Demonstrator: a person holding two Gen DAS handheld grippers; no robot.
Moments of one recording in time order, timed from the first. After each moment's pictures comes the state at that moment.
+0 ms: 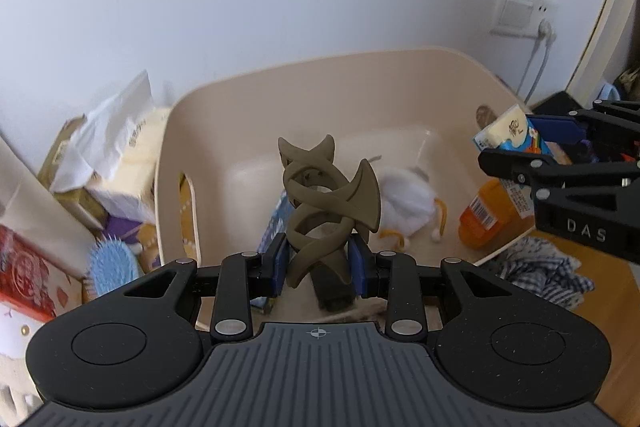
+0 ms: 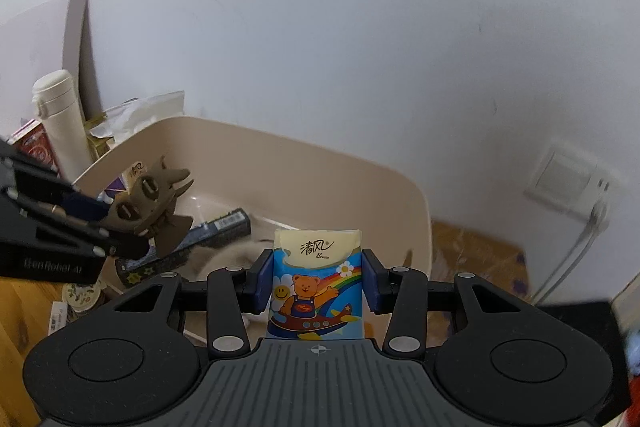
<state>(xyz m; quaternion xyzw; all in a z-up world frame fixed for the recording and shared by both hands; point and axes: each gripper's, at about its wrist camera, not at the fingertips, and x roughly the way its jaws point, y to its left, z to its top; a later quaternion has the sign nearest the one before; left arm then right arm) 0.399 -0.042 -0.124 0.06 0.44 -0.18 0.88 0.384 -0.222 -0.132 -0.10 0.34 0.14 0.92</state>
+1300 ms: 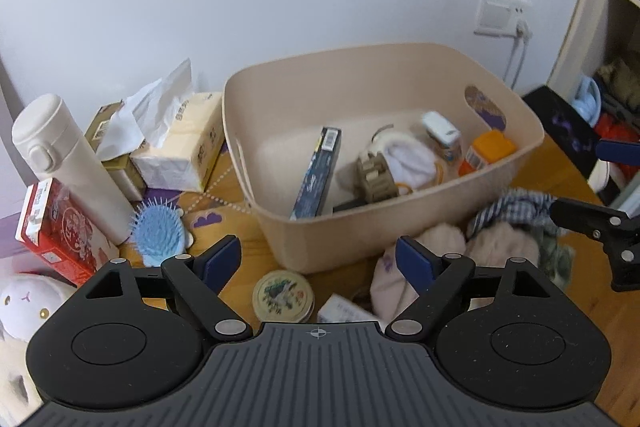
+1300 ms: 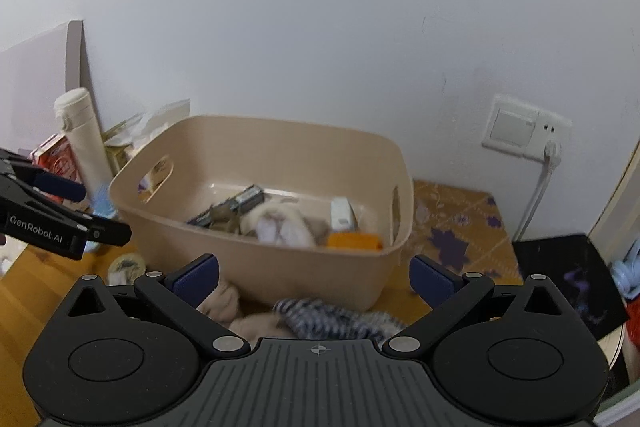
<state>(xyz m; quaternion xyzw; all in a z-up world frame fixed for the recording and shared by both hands) 0.339 0.028 -0.113 0.06 0.41 -0.21 0.88 0.281 -0.220 -0.121 -0.05 0.33 0.09 0.94</state>
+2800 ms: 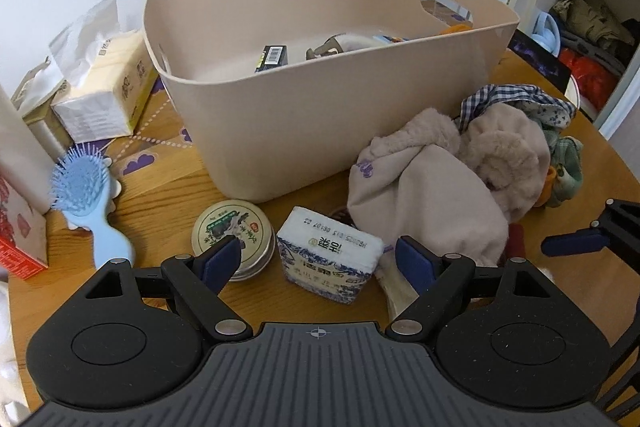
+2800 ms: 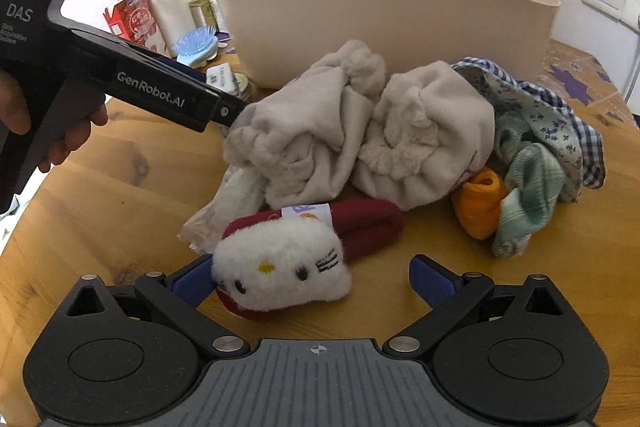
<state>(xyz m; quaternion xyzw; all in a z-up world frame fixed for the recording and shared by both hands) 0.330 0.020 -0.197 0.09 0.44 -0.29 0.85 0.220 -0.176 -0.233 -0.02 0.46 0.19 0.87</state>
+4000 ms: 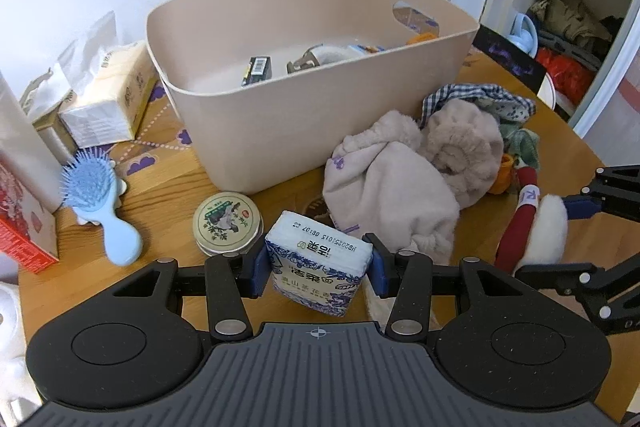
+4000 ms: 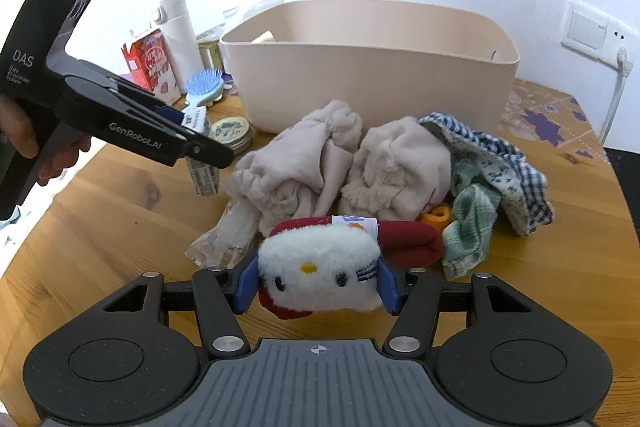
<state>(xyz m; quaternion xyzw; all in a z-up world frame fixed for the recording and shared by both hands) 0.300 0.035 -0.167 0.09 0.43 -0.31 0.84 0.192 -0.207 -0.196 -0.03 0.40 0.19 0.90</state>
